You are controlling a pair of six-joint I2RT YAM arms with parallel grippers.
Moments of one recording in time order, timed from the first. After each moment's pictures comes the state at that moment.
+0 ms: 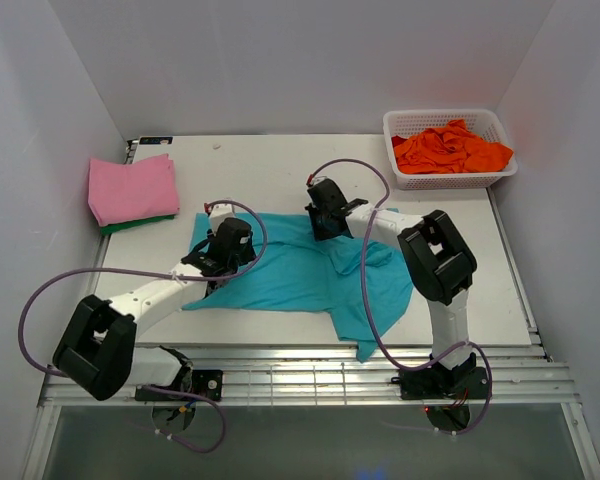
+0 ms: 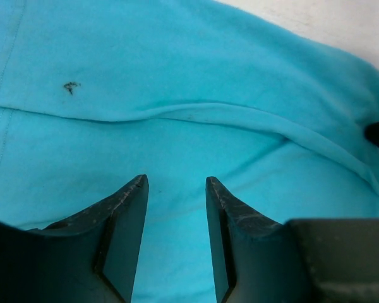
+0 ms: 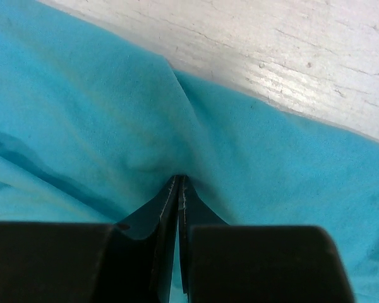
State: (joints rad) left arm -0.55 1.34 0.69 -0.10 -0.45 -0.62; right arm 0.67 2.03 1.38 -0.26 0.11 0.28
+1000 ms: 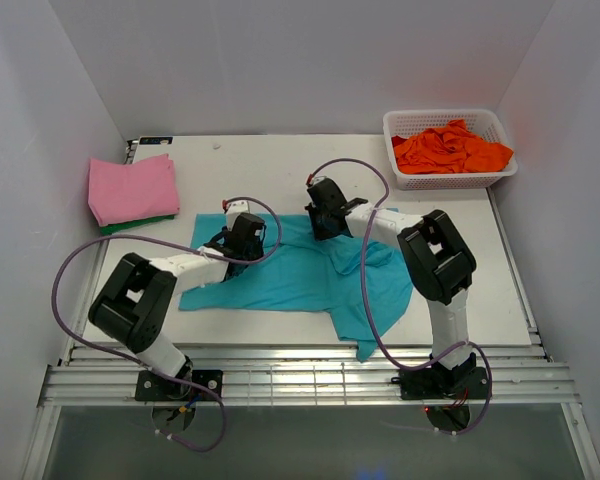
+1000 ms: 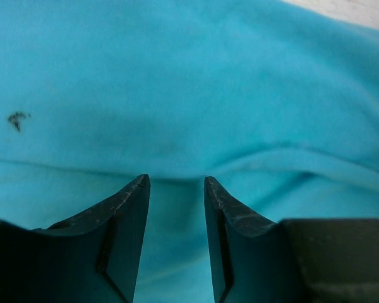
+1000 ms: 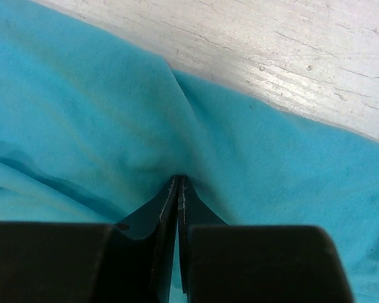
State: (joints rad) left arm -0.53 1.63 0.79 0.01 -0.43 -0.56; right arm 0.66 2.04 1.39 -0.27 0.10 0.28
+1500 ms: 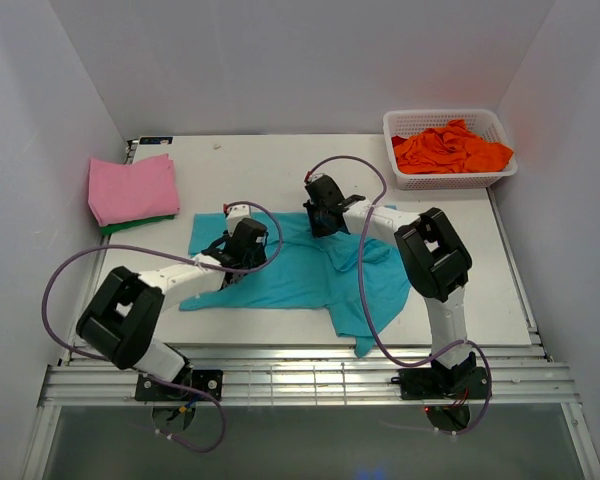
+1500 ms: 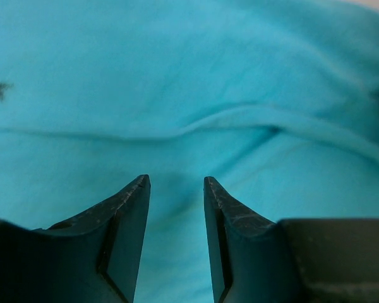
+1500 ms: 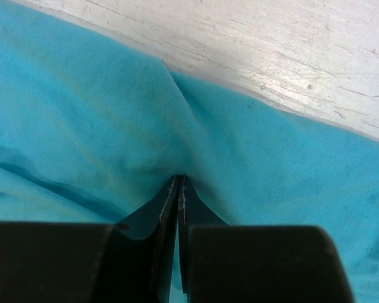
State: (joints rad) left arm -0.60 1.46 0.70 -0.06 -0.45 -0.61; right arm 0.66 2.08 1.44 -0.29 0.10 0.28
